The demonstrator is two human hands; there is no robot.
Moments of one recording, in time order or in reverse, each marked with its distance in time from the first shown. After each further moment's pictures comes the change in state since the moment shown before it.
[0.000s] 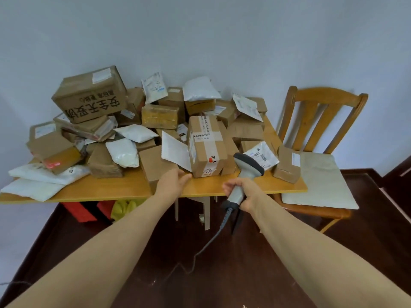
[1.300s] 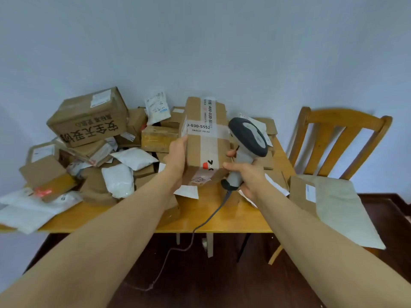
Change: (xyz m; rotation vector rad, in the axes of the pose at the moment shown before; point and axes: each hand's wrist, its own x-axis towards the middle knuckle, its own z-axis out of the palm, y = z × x) left_hand 0.116 0.087 -0.044 -0.897 -0.010 -0.091; right_hand 0.049 -0.113 0.060 -0.149 -0.177 -0.602
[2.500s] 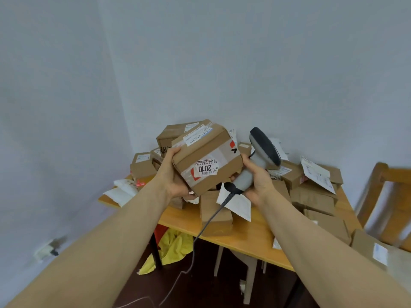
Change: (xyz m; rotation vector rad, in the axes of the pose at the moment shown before) left_hand -0.158 0.033 -0.153 -0.660 0.063 -0.103; right_hand -0.081 -0.027 0.120 0.383 -0.386 0.237
